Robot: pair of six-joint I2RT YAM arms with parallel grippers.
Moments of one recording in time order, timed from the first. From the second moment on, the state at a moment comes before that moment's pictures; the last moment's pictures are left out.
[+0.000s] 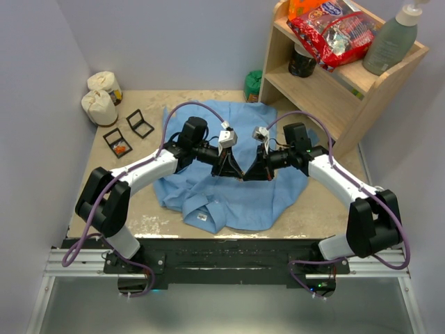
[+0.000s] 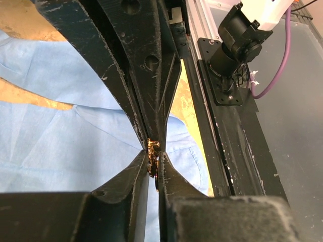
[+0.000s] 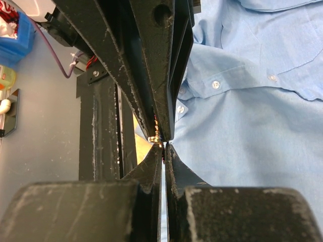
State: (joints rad) left arm -0.58 1.65 1.12 -0.02 1.12 0.20; right arm 0.33 1.43 0.98 -0.38 -1.11 -0.23
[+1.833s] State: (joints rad) left arm -0.59 1.66 1.12 -0.09 1.12 0.19; right arm 0.39 1.43 0.98 -0.40 -1.00 -0.26
